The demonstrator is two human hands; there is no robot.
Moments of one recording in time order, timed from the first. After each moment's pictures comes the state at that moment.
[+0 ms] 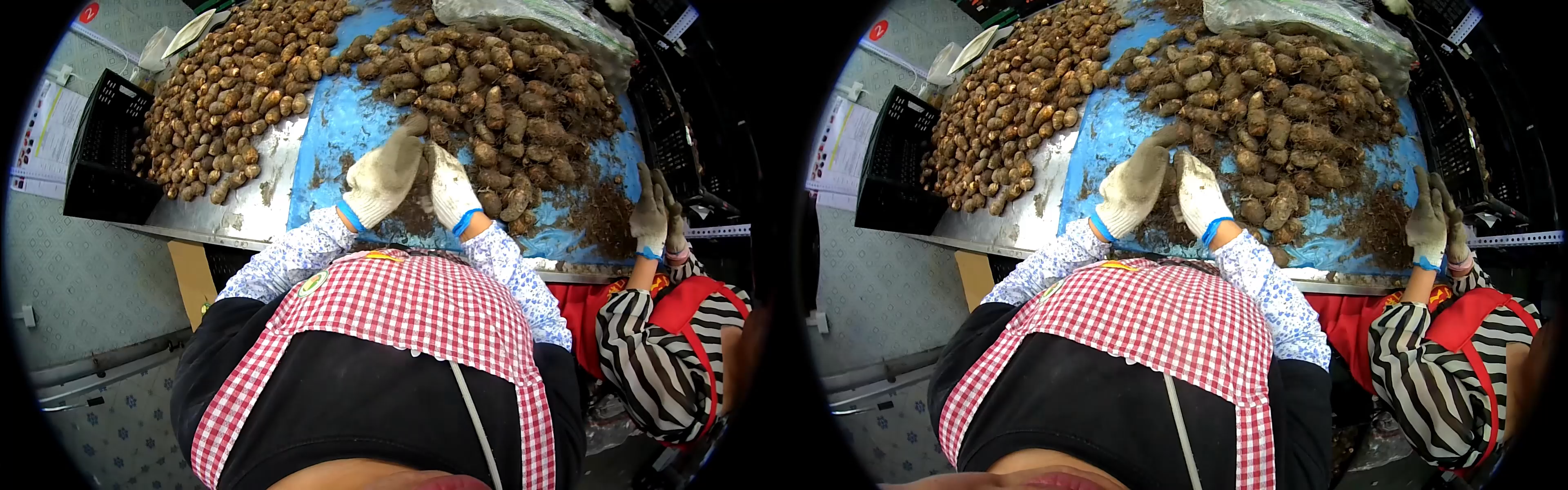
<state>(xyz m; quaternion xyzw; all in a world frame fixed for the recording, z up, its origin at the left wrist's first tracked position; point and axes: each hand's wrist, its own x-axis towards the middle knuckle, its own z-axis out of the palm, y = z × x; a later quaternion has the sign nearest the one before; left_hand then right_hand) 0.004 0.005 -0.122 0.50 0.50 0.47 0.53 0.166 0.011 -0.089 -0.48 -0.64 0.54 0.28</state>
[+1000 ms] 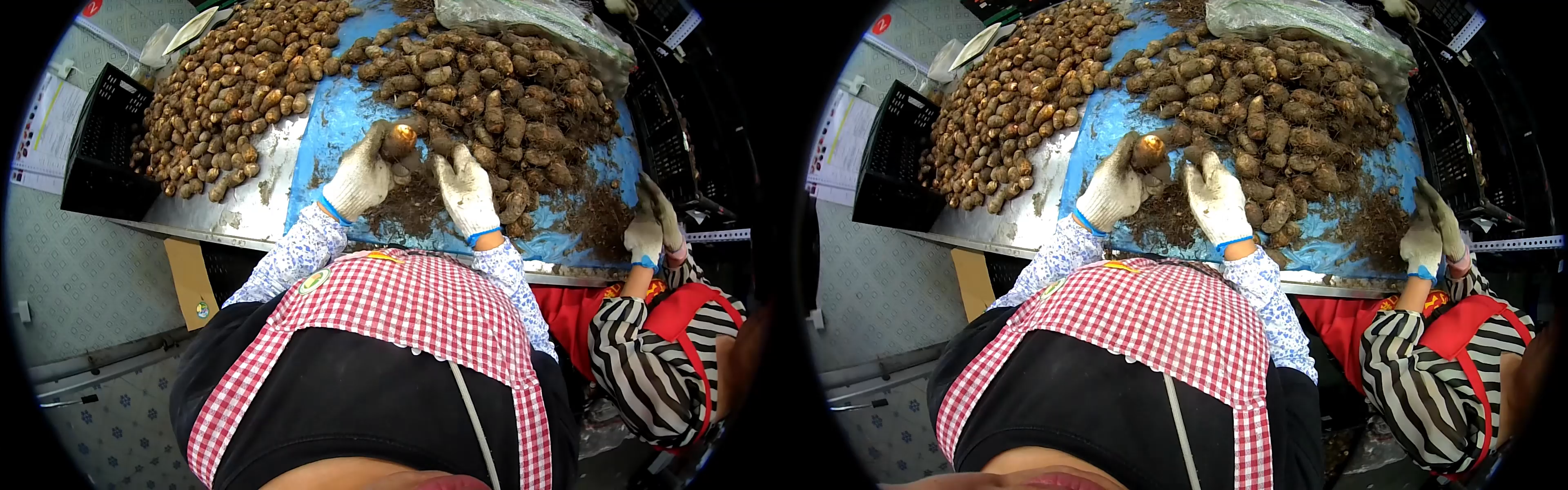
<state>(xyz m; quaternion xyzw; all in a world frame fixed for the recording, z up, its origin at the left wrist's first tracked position) 0.000 -0.015 -0.032 0.17 0.31 0.56 0.75 0.193 0.003 -0.039 -0.53 -0.71 0.34 0.31</state>
